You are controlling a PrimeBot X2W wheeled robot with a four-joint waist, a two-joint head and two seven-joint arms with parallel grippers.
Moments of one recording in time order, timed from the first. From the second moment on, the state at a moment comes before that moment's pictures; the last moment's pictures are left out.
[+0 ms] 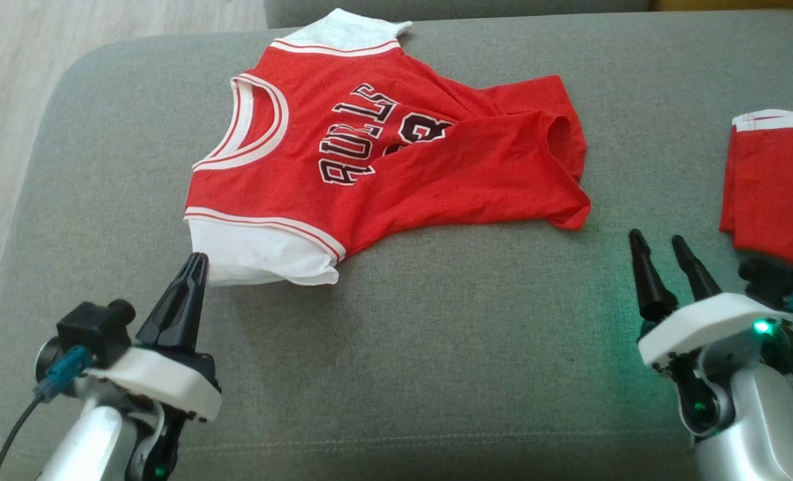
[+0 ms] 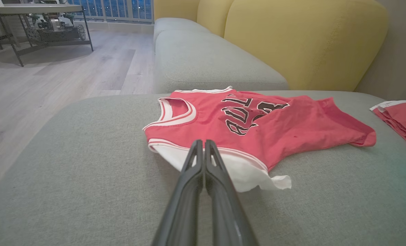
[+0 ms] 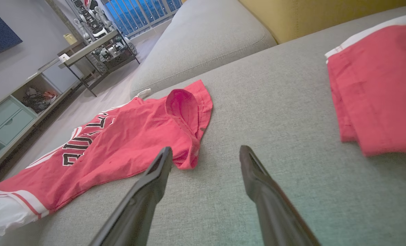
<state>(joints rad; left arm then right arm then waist) -0.13 0.37 -0.37 0.17 -0.47 -0.03 -0.22 -0.23 -0.05 -0.10 0.36 0.42 0.13 -0.01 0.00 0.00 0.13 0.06</state>
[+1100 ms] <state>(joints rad) -0.24 0.28 -0.37 0.25 -0.45 -0.07 -0.25 -0.55 -0.05 -0.06 0.82 0.42 0.13 -0.13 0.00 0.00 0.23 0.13</state>
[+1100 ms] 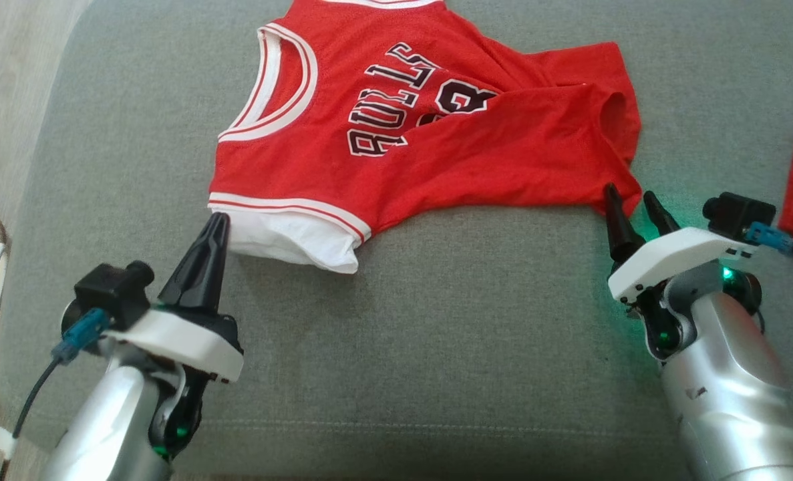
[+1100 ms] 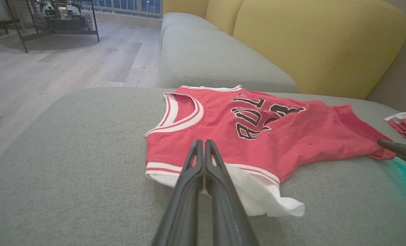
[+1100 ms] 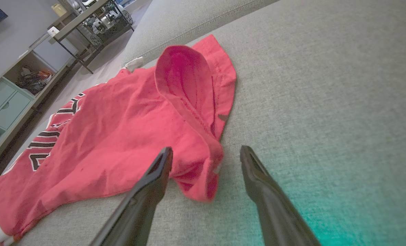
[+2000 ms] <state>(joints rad) -0.23 0.27 -0.30 0.28 -0.42 -0.10 -0.25 -0.49 -0.06 0.08 0.68 0.37 0.13 -0.19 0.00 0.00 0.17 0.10</state>
